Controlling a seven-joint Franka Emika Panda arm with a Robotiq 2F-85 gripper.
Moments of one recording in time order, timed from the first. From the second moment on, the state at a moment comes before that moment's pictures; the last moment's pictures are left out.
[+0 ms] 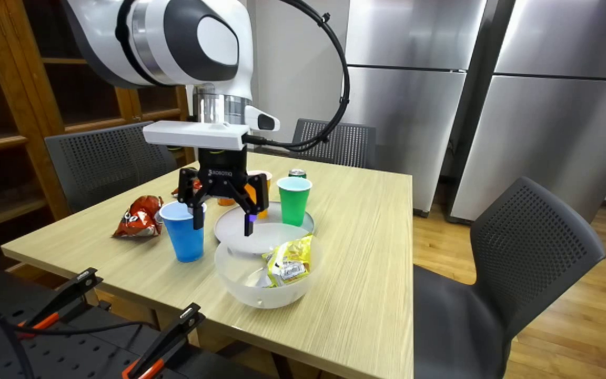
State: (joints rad) arm -0.09 0.02 -0.12 -2.70 -0.20 2.50 -0.22
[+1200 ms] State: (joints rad) arm -0.04 -0.01 -0.07 -2.71 -0.19 2.55 -0.20
